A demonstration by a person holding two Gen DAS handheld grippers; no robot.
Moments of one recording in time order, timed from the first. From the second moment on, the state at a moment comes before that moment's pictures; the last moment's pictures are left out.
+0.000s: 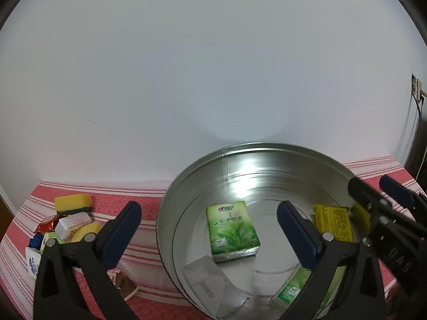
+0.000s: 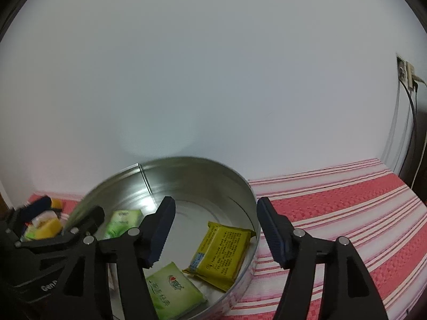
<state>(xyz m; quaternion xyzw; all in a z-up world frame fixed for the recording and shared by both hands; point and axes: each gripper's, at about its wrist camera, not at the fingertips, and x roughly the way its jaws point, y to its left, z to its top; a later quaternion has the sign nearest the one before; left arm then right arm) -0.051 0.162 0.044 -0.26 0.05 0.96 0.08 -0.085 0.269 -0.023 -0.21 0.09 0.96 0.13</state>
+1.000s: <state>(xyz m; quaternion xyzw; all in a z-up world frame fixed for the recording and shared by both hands) -0.012 0.062 0.033 -0.21 0.05 0.97 -0.06 -0.032 0.207 0.001 -0.11 0.06 0.99 0.07</state>
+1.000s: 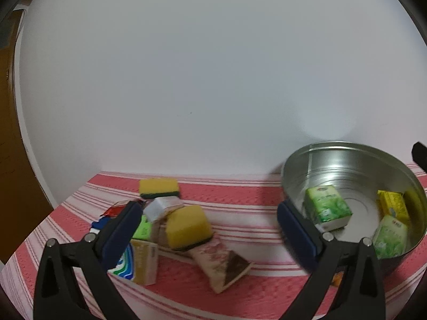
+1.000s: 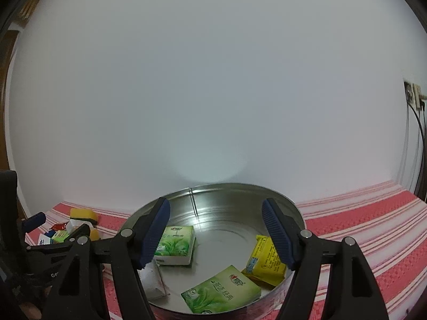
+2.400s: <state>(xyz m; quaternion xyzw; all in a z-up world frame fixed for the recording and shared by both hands) -0.013 -0.116 0.006 -0.33 -0.07 0.94 -0.09 -0.041 0.053 -0.022 -0.21 0.03 0.97 -0.09</state>
